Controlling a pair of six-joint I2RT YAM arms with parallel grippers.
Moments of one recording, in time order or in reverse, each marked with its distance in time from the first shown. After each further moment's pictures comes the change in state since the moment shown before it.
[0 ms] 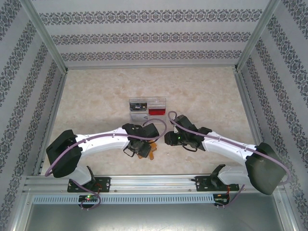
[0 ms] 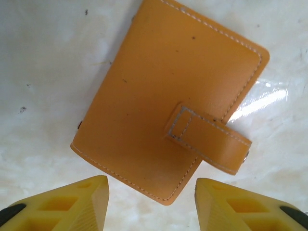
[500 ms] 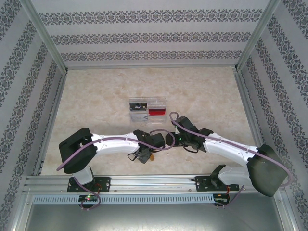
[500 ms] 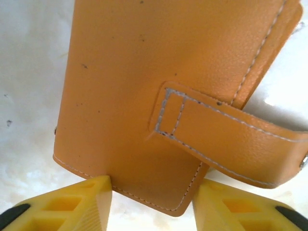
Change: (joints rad) left arm -0.085 0.137 0.011 -0.013 -0.125 0.096; right arm 0.000 -0.025 -0.024 -0.003 0.000 0.024
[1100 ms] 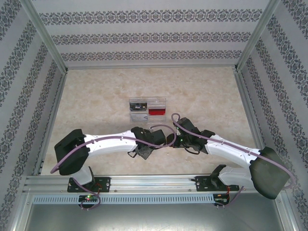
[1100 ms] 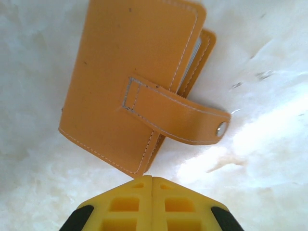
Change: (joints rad) left arm -0.002 -0.075 0.071 -0.061 -0.060 -0.030; right arm 0.000 -0.030 -0.025 -0.006 0.006 0.005
